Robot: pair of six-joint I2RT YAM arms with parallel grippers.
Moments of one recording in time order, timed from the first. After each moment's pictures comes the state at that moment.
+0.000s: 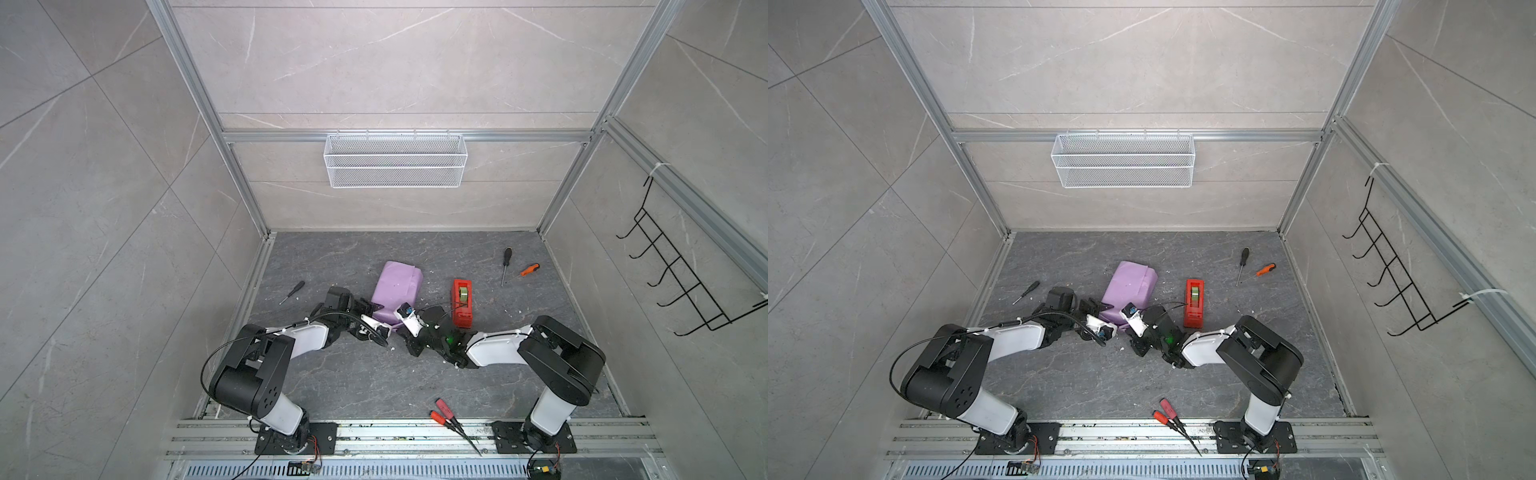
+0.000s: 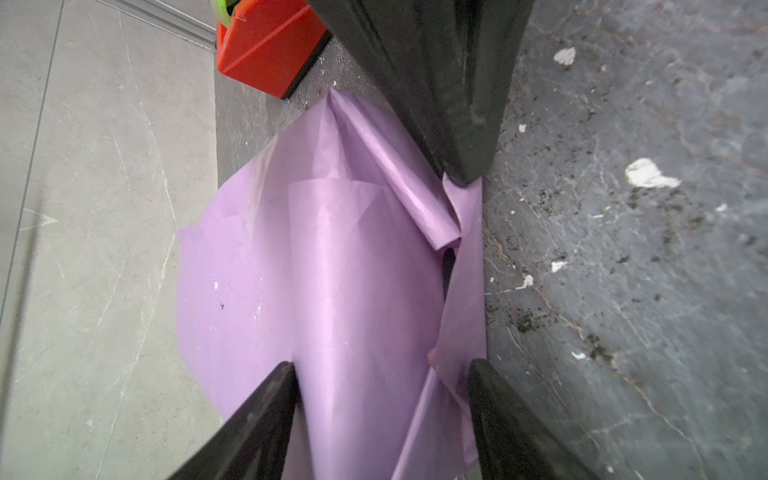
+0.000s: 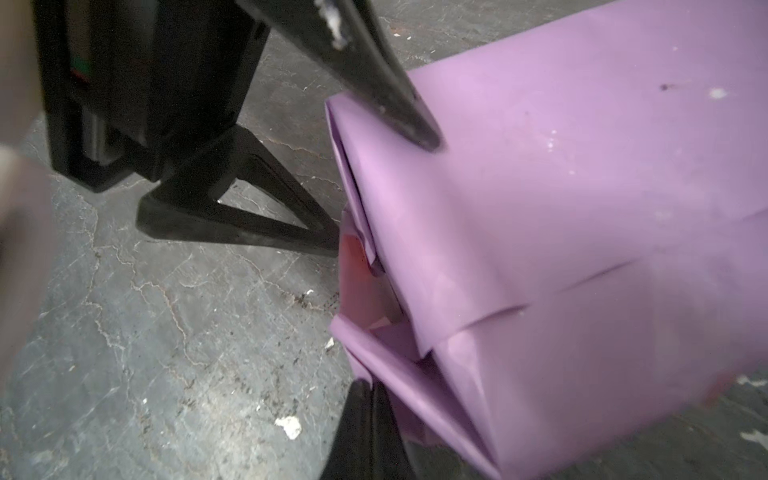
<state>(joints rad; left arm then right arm) -0.38 1.57 0.62 0.21 0.53 1.57 0.83 1.75 0.69 0.48 -0.15 0.00</state>
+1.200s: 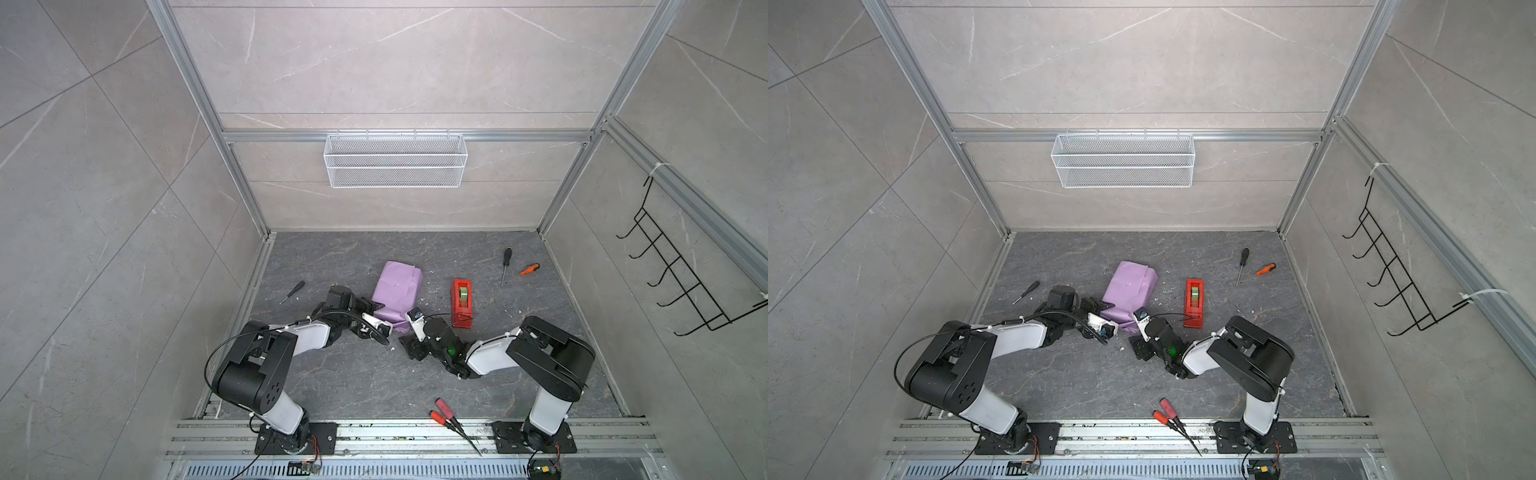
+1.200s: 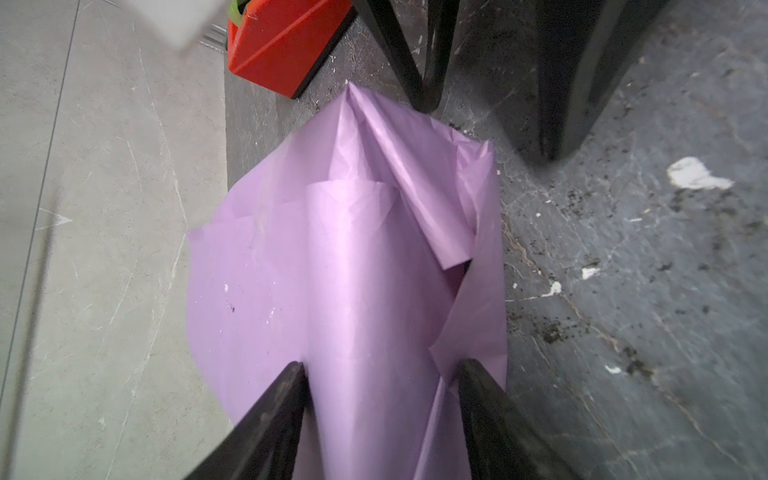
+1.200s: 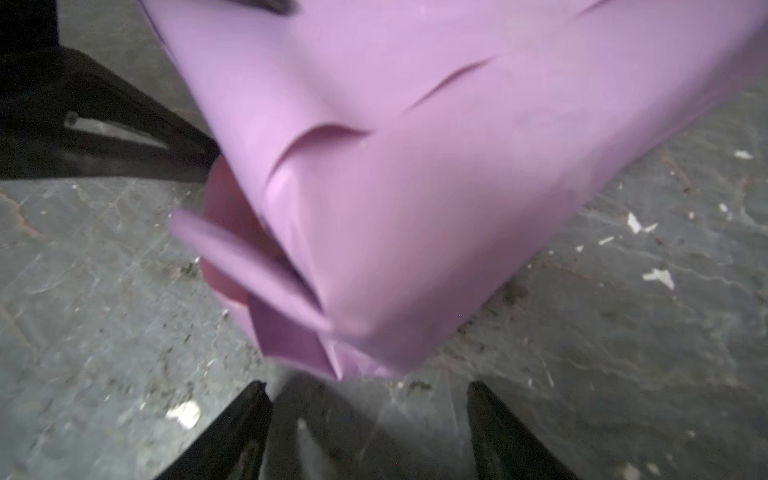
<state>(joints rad) -0.39 1.59 0.63 0.25 0.52 1.56 0.86 1.83 0.61 0.62 0.11 0.14</state>
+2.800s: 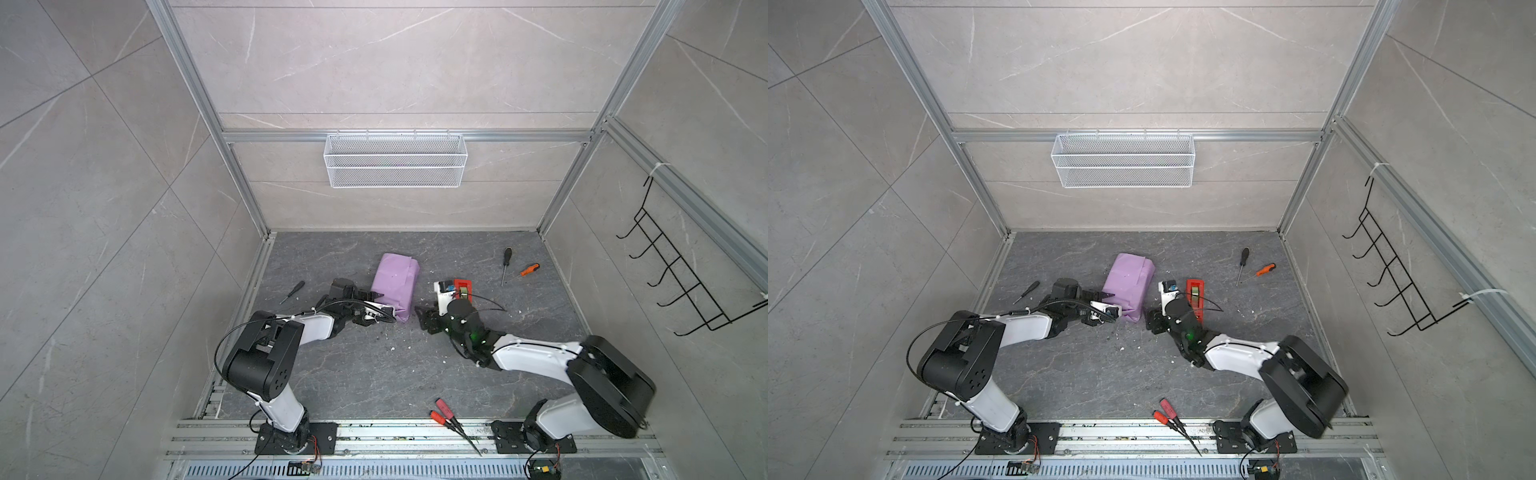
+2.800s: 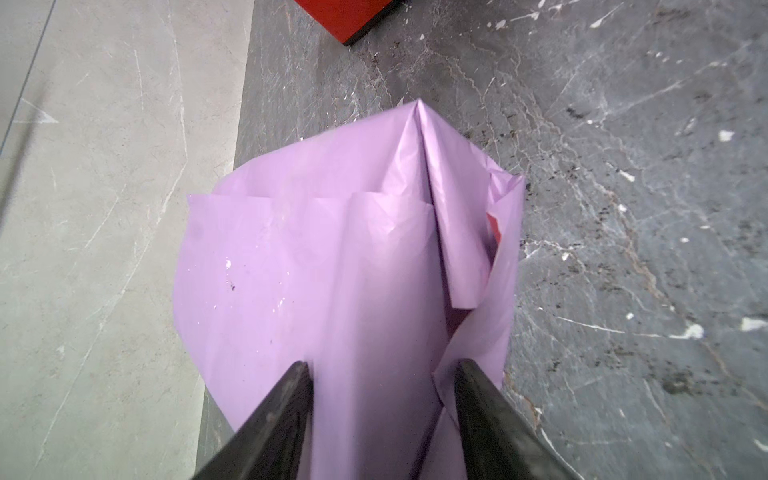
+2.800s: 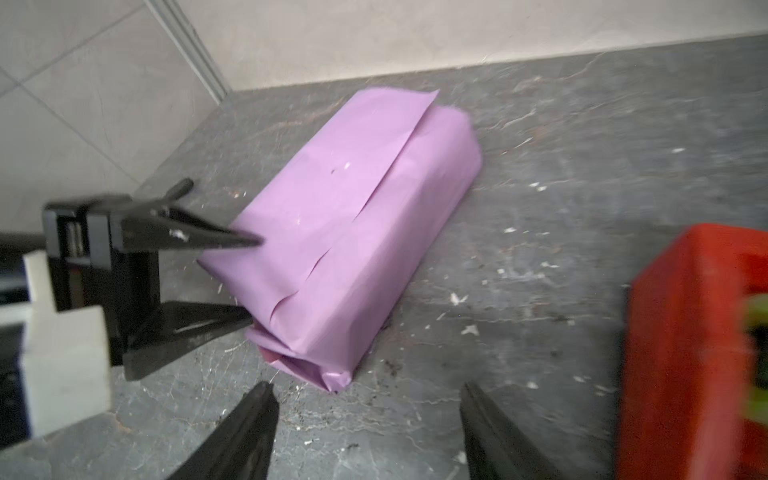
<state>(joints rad) -0.38 1.68 0.72 0.30 0.46 1.31 0.68 1.40 0.62 0.32 0.13 0.42</state>
